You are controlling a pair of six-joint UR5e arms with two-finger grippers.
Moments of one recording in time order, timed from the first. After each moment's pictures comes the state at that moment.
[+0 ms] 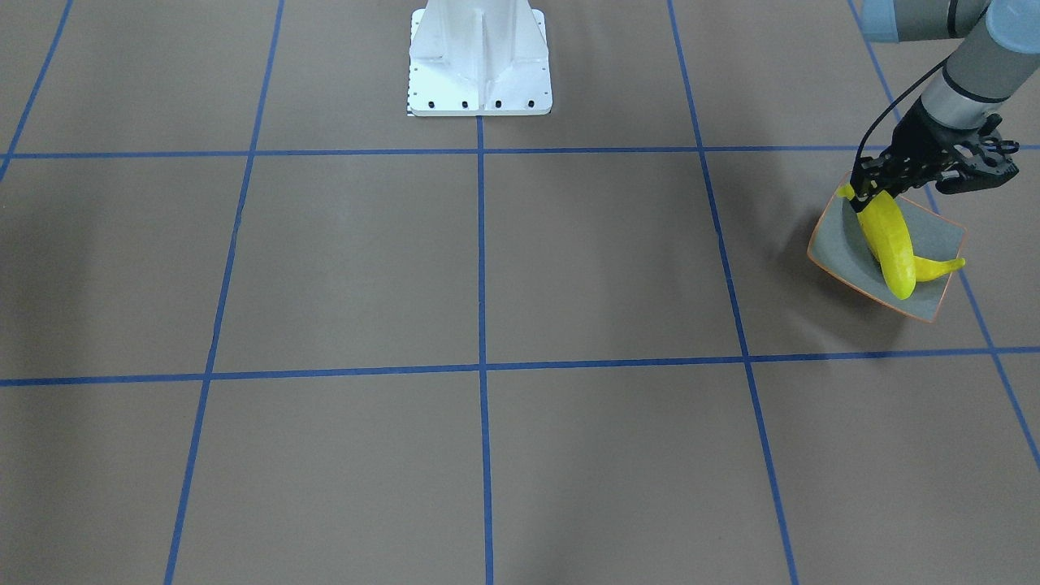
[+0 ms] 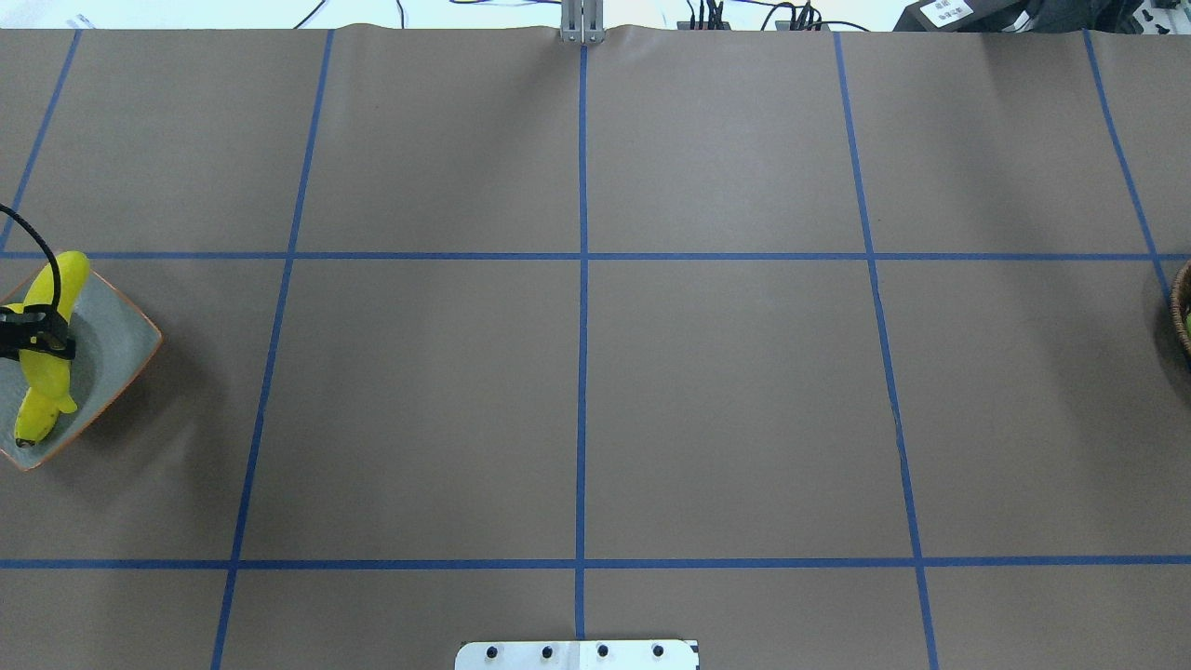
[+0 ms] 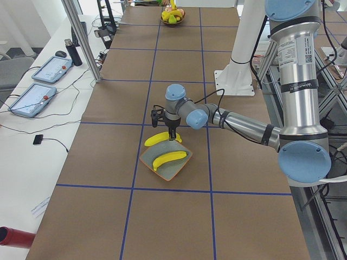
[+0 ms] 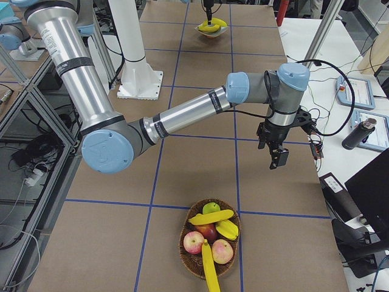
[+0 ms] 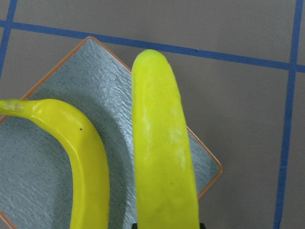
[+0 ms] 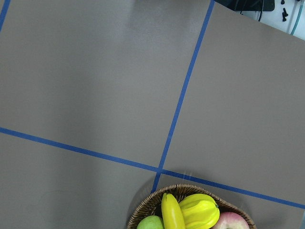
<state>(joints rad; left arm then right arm) -0.98 -1.39 -1.97 -1.94 -2.13 -0.95 1.59 -1.14 1.60 -2.00 2.17 -0.29</state>
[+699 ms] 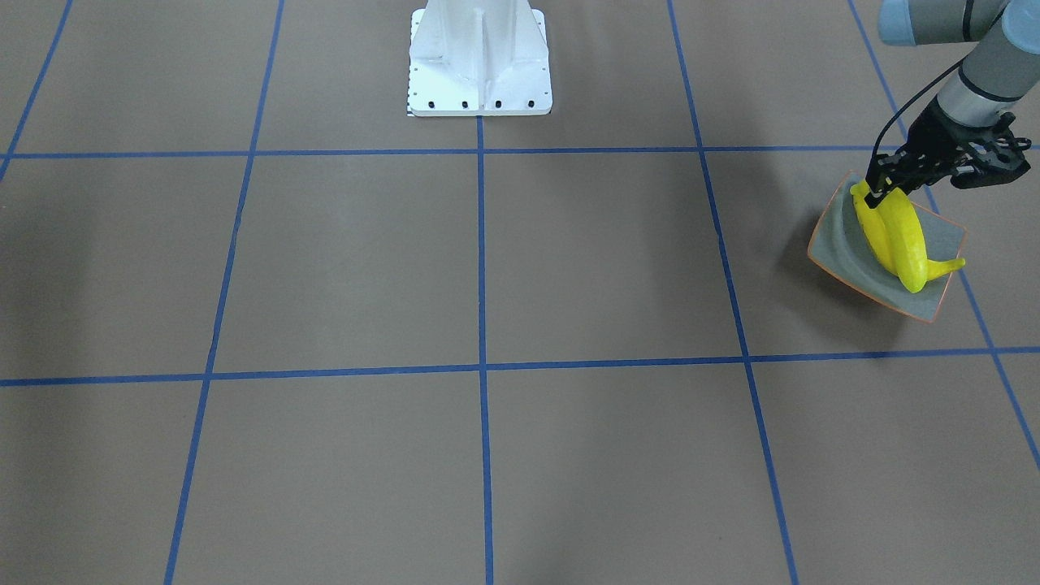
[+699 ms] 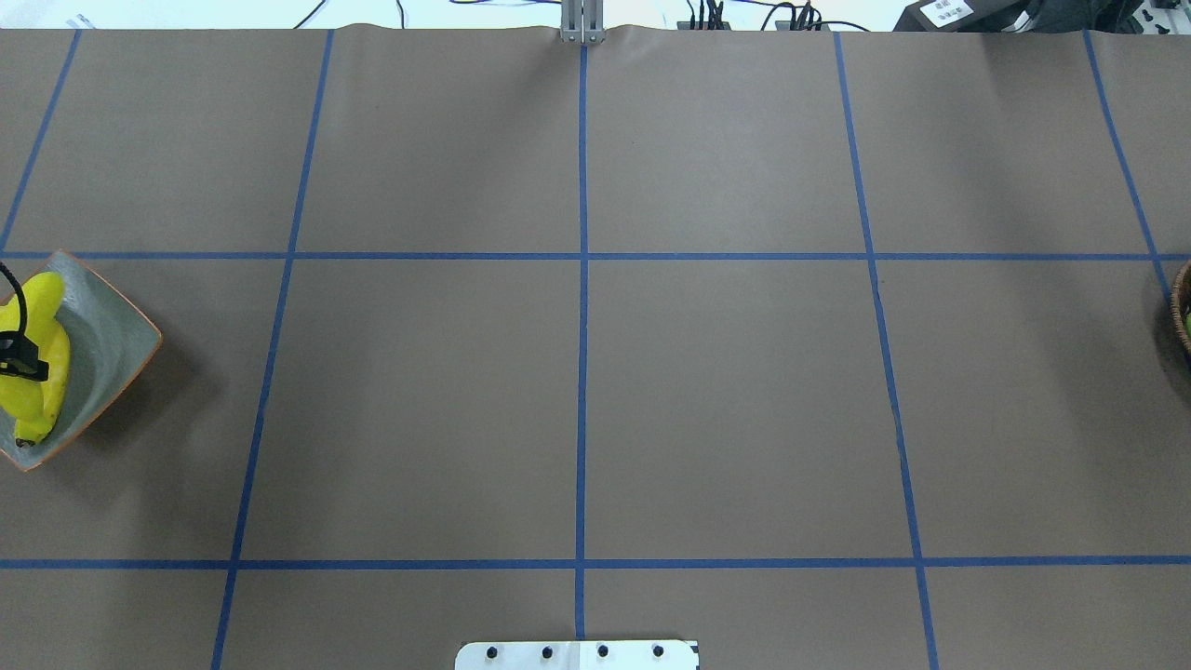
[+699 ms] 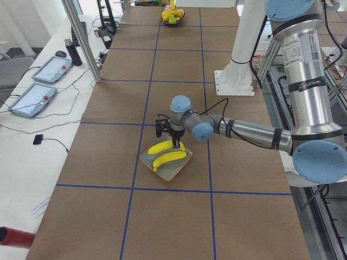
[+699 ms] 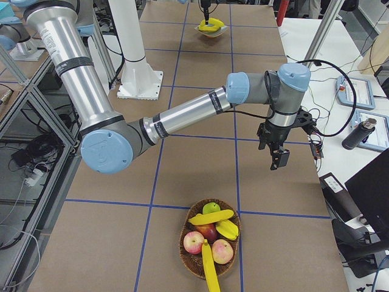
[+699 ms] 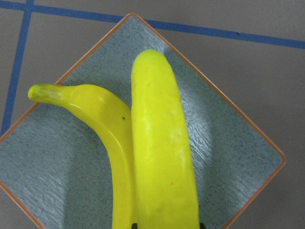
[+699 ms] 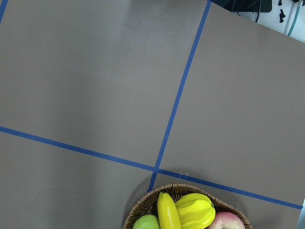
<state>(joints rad) -0.98 -1.32 -1.94 -2.06 -2.13 -0.95 1.60 -1.14 1.60 -2.00 2.17 -0.29</state>
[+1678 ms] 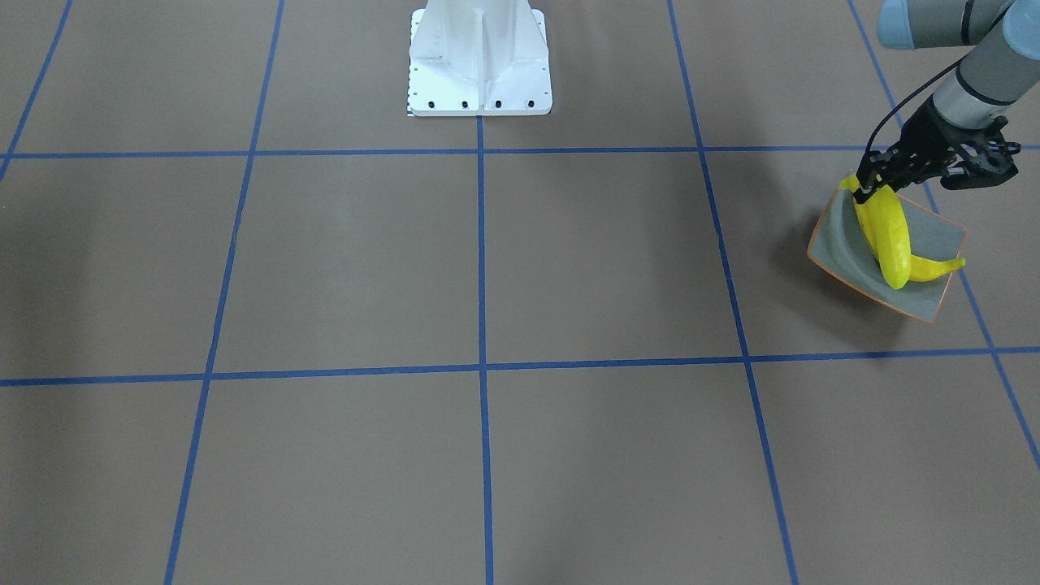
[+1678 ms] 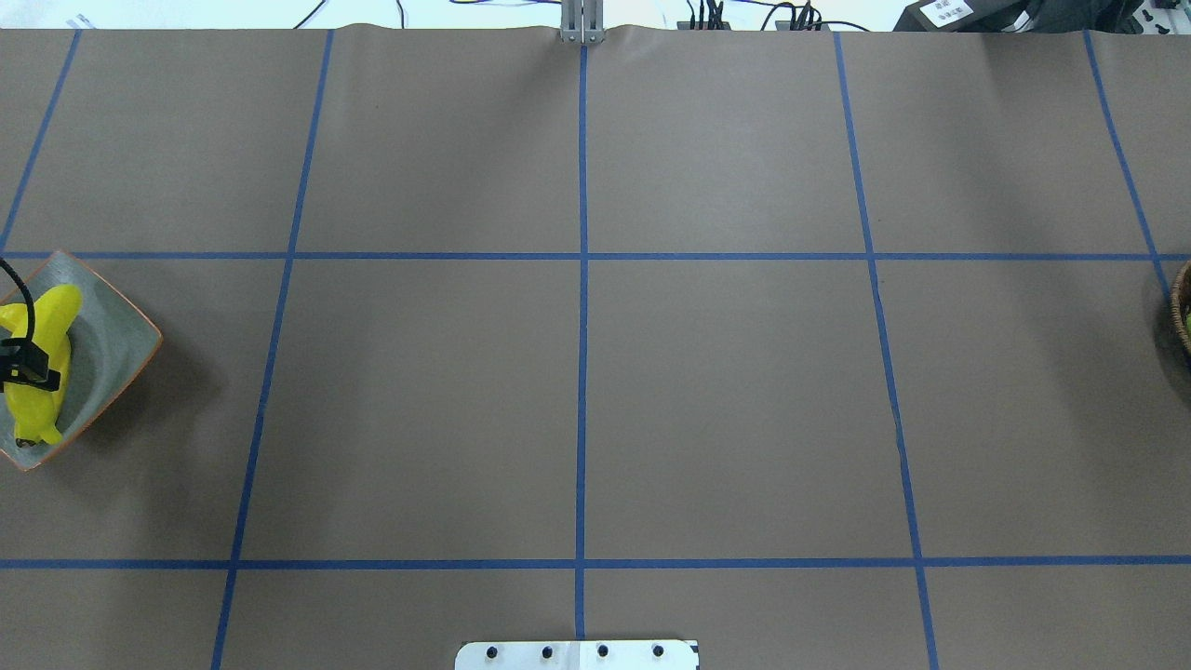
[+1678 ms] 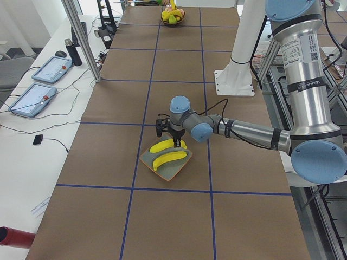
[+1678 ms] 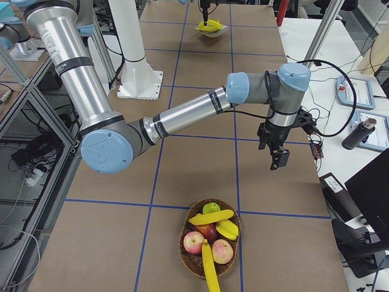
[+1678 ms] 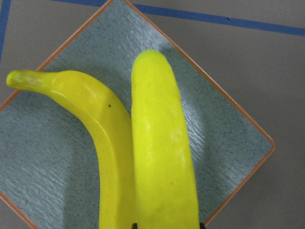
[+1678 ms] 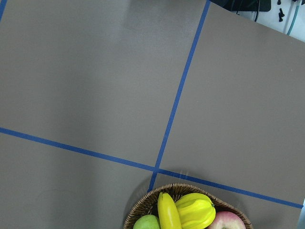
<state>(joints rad) -0.98 -1.33 -1.92 -2.07 -2.20 -0.94 1.60 -1.14 1.60 -2.00 2.17 -0.29</state>
